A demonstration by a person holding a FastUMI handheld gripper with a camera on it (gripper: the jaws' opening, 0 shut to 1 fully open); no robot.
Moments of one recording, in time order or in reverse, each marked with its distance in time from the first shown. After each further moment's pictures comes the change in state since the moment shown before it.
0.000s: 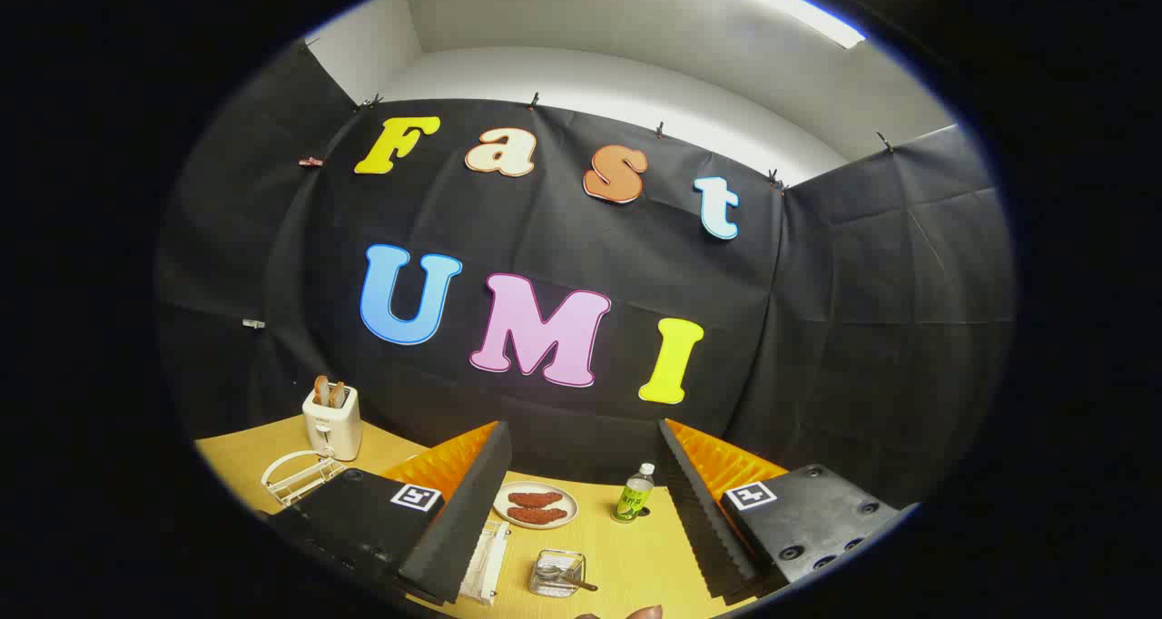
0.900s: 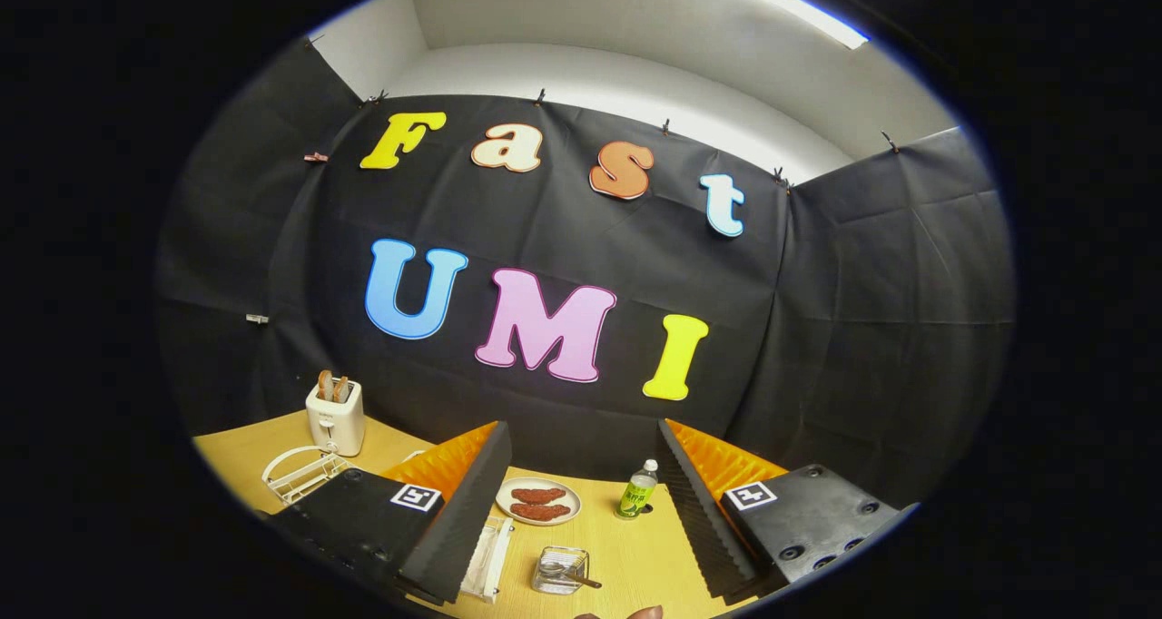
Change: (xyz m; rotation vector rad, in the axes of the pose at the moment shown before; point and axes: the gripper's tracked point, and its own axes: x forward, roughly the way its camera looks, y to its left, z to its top) arm -0.003 0.009 -0.005 -0.012 0.024 0.011
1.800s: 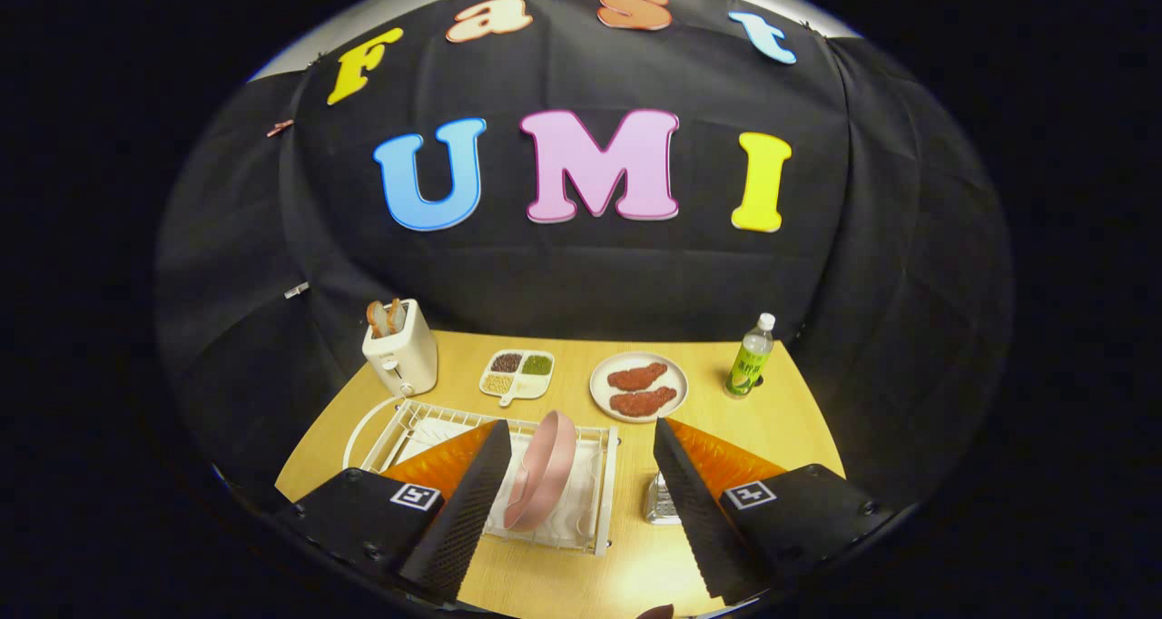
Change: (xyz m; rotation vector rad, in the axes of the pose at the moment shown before) arm 0.074 0.102 -0.137 0.237 0.649 0.195
